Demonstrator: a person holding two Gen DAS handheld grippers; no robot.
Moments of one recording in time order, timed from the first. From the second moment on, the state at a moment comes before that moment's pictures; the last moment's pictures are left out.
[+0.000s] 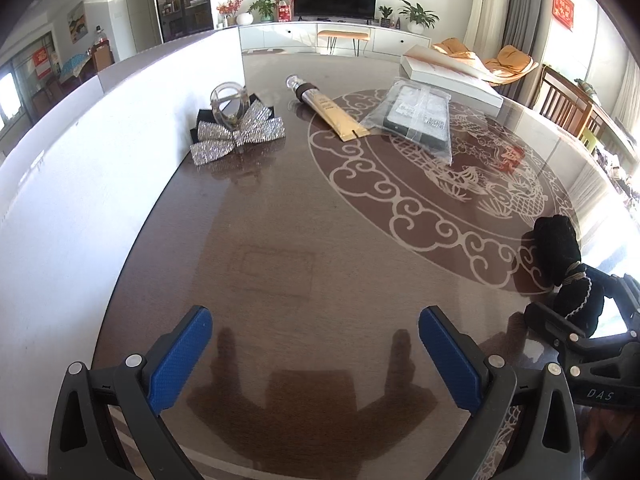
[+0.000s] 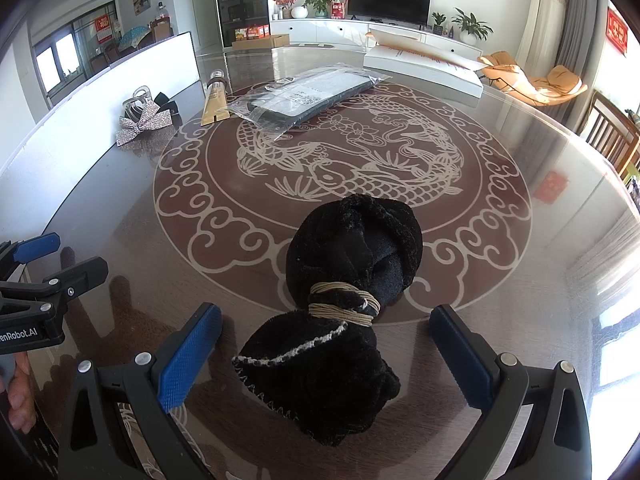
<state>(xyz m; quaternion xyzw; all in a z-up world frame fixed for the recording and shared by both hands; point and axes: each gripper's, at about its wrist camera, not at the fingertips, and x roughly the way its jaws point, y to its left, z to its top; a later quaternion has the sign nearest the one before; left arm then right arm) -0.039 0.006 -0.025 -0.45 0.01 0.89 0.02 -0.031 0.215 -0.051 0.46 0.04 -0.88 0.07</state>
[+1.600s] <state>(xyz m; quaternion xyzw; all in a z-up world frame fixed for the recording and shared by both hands) -0.108 -0.003 -0.049 -0.46 0.01 0.89 0.01 -0.033 0.214 -0.052 0.46 0.05 -0.89 0.06</state>
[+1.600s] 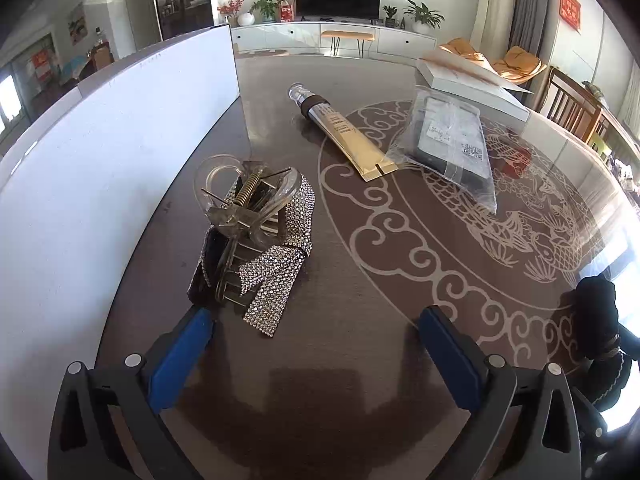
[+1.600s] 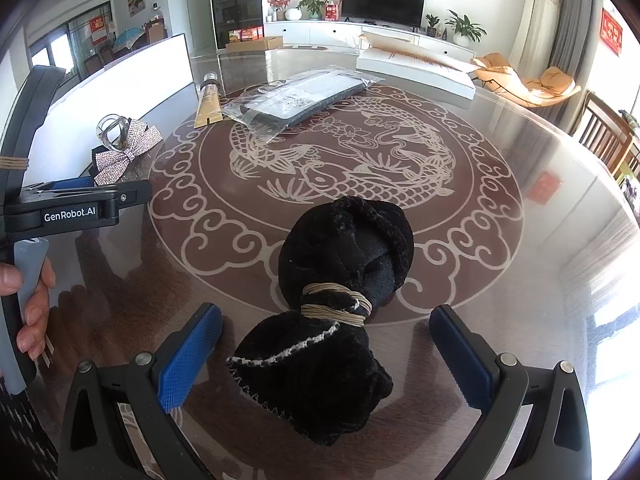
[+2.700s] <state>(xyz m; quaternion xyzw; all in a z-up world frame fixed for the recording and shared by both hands) -0.078 -0.024 -0.032 -0.41 -0.04 0.91 0.05 -0.035 0.224 -0.048 0.47 0.01 -0.88 0.09</state>
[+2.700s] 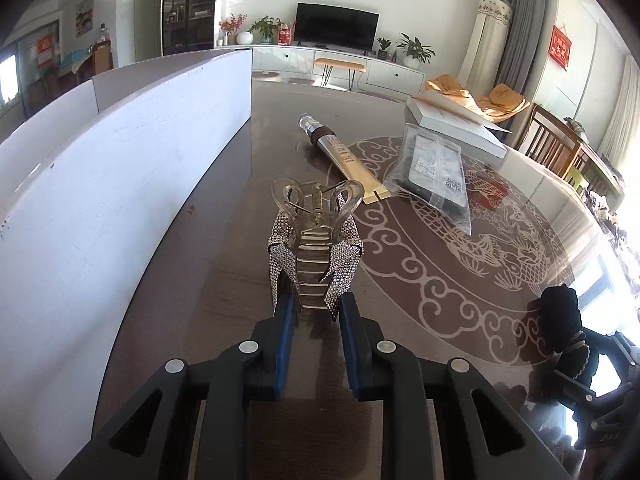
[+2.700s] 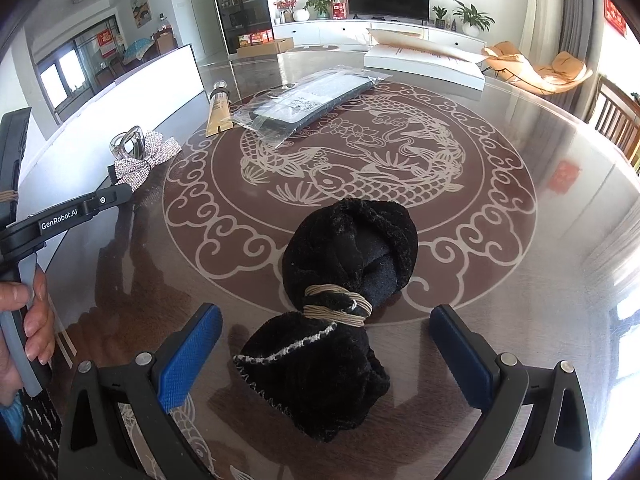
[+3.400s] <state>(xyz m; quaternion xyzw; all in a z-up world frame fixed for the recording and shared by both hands) 0.005 -0.156 0.090 -0.32 -0.13 0.94 0.01 -0.046 0.112 0.069 0.40 -0.03 -0.89 0.23</state>
